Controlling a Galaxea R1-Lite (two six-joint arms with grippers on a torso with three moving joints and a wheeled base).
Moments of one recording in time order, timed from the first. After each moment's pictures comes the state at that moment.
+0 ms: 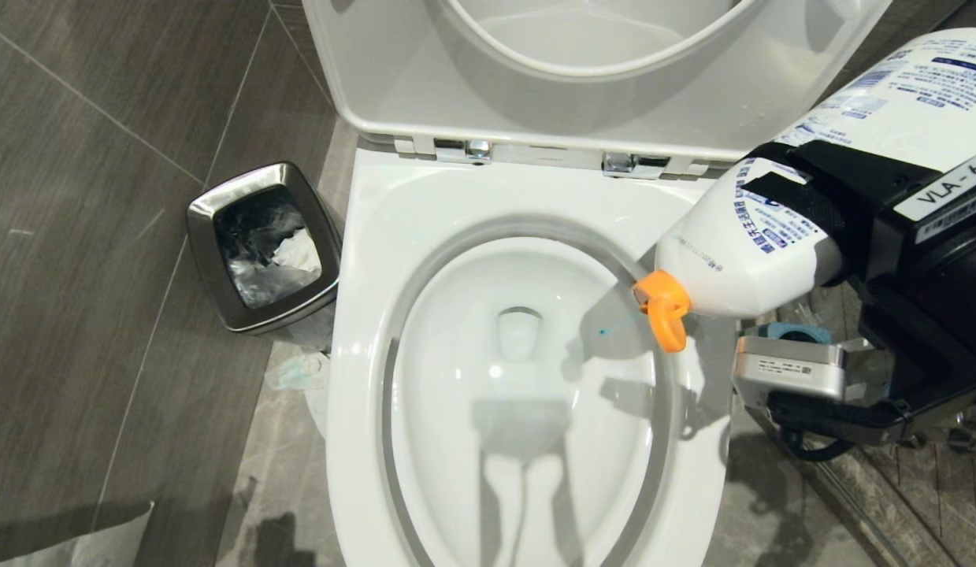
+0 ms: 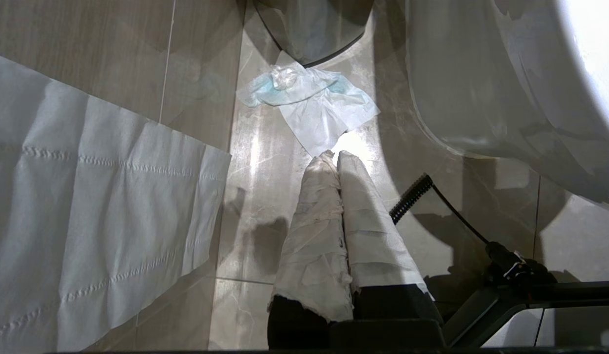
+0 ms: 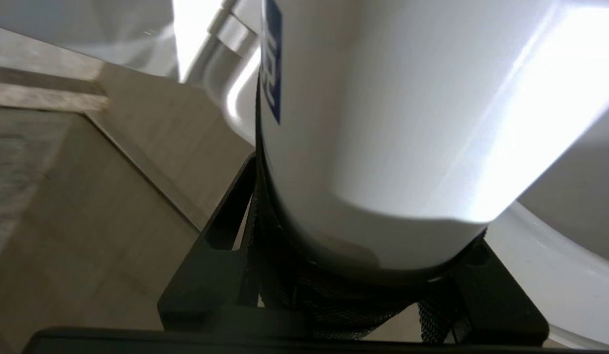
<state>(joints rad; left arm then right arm) 0.00 0.00 0.00 0.01 -0.01 0.02 0.92 1.30 -0.69 -0.98 -0.69 -2.41</state>
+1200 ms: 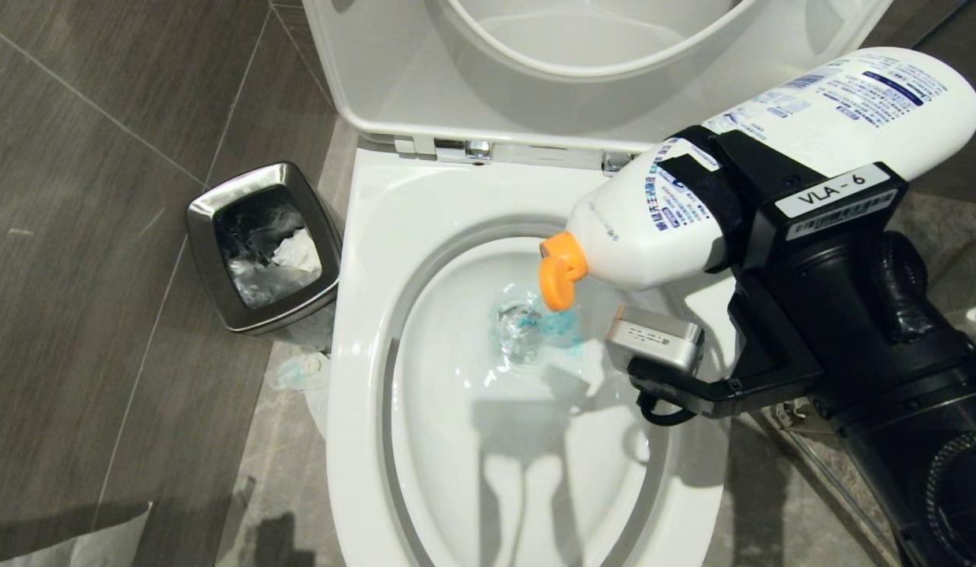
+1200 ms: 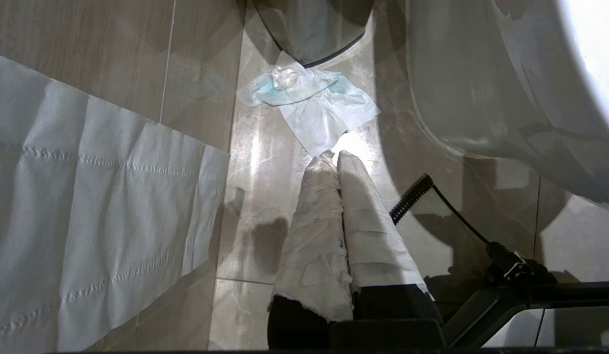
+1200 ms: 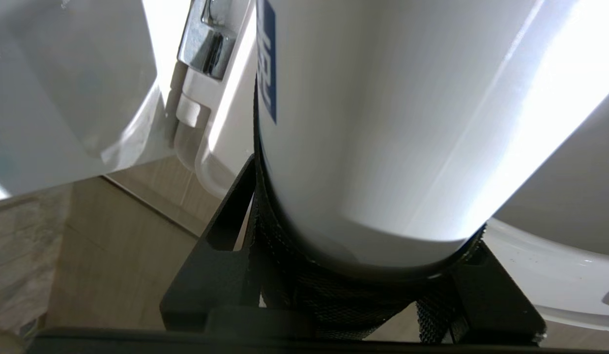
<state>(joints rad) 0.00 0.00 0.00 0.00 -0.01 0.02 0.99 1.58 -0.69 -1.48 -0.73 -2.39</state>
